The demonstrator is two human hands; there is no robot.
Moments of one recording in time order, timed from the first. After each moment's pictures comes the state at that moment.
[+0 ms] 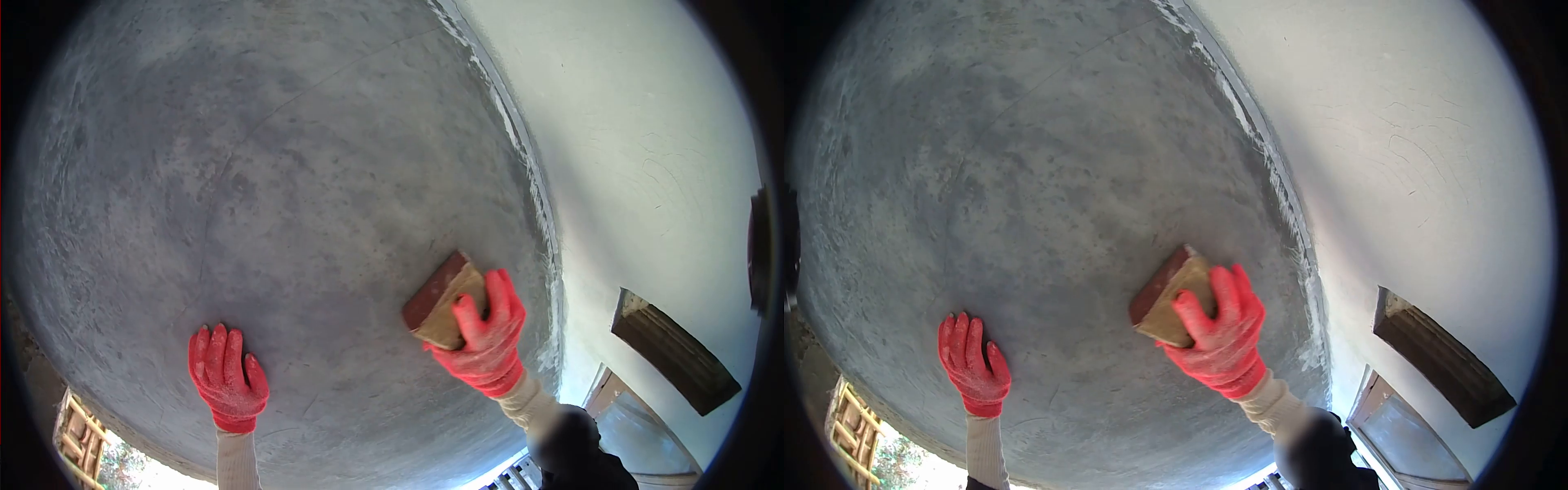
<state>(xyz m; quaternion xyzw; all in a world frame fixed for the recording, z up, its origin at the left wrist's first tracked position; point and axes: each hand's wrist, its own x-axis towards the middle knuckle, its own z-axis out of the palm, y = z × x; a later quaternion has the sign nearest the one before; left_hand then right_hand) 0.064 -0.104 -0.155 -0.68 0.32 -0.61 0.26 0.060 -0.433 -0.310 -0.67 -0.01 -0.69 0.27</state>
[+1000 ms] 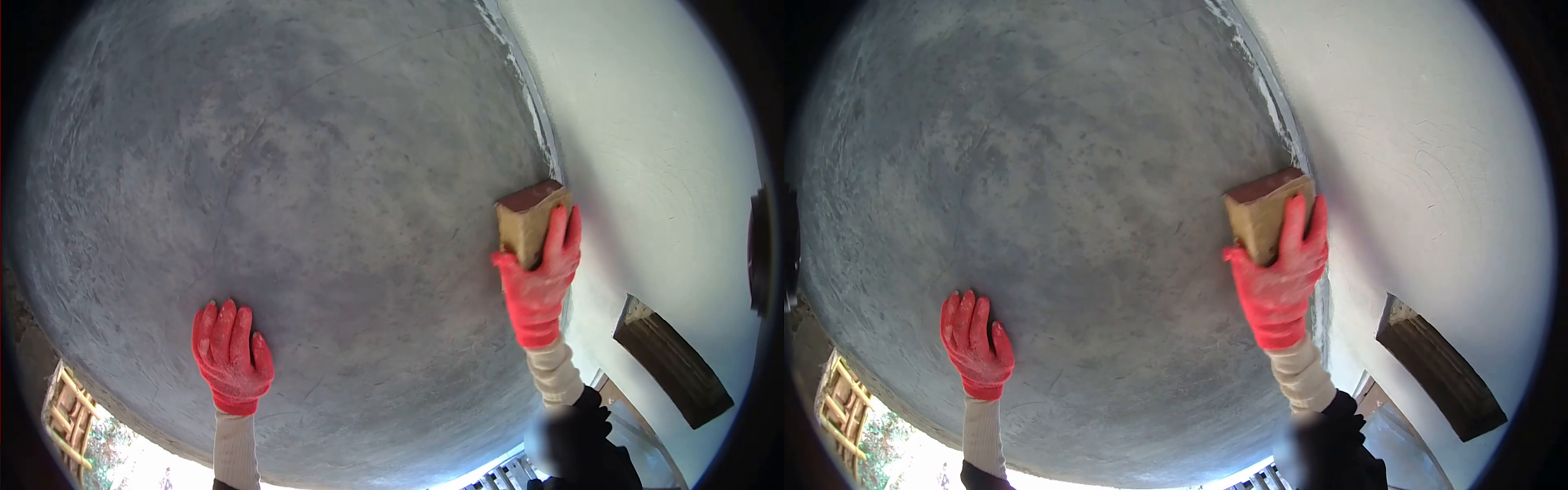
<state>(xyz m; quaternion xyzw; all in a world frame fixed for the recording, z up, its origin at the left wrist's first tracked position) 0.064 -0.104 -0.155 -0.68 0.33 -0.60 0.25 0.096 -0.492 -0.295 -0.66 0.11 -0.68 0.31</state>
